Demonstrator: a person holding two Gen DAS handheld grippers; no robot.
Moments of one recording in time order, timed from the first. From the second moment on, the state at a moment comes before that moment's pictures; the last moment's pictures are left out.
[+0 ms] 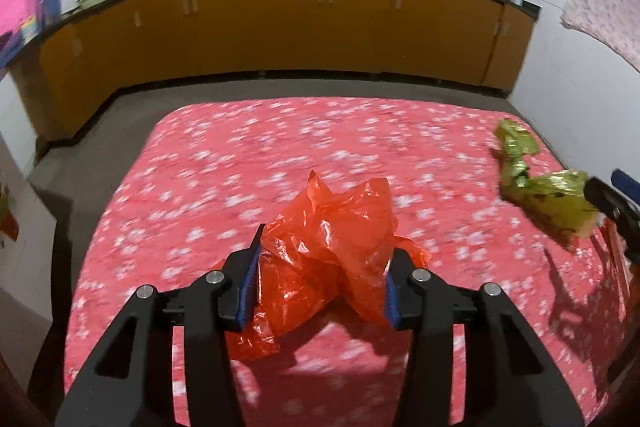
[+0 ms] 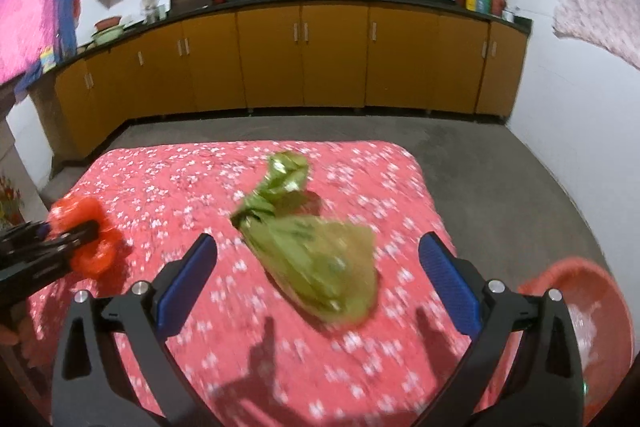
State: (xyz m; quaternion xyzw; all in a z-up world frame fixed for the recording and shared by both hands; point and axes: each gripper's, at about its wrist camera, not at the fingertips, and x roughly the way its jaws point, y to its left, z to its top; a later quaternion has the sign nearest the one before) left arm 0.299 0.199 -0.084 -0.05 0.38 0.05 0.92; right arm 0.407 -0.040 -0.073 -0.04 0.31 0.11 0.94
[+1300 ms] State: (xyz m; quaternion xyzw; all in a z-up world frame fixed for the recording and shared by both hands) left arm 0.229 0.082 -0.012 -0.03 0.32 -0.06 0.94; right arm 0.255 -0.173 -0.026 0.02 0.34 0.10 0.94
